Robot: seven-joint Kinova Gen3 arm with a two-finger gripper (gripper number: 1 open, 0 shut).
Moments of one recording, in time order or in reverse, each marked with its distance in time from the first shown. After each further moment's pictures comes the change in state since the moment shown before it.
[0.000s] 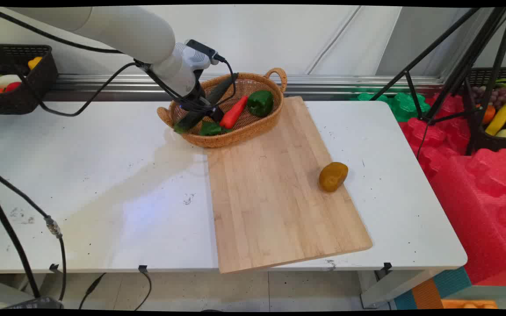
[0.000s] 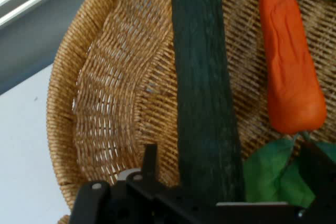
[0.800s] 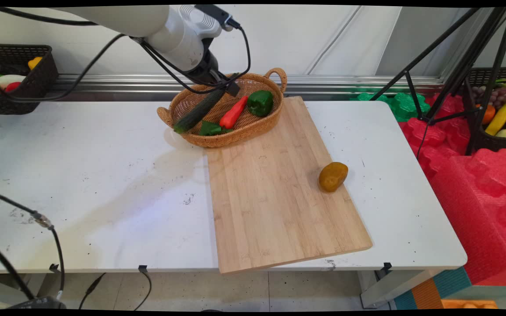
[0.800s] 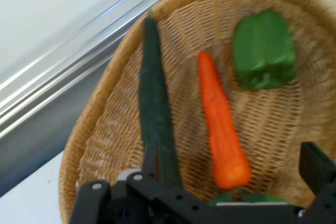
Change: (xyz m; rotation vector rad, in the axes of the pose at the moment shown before) arm 0.024 0.026 -0.084 -0.016 0.183 0.111
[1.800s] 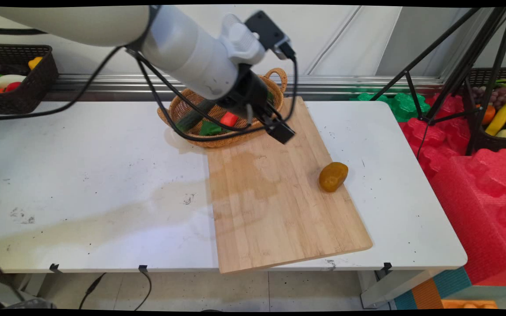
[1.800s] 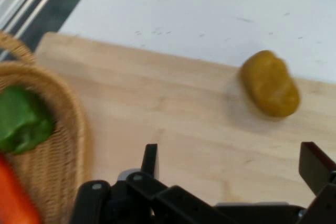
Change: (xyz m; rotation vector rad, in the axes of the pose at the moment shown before) arm -0.018 0.105 -0.095 -0.388 0.118 0.332
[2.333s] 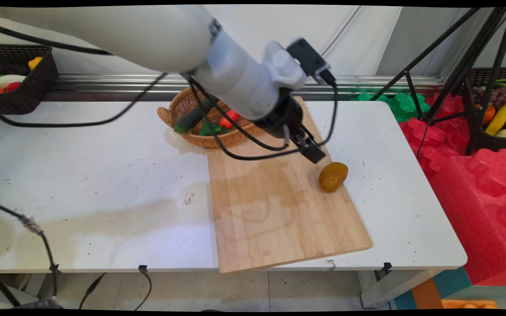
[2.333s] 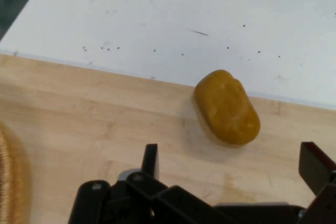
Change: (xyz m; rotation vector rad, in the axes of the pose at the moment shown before) arm 0.019 0.031 0.055 -0.075 -0.007 0.013
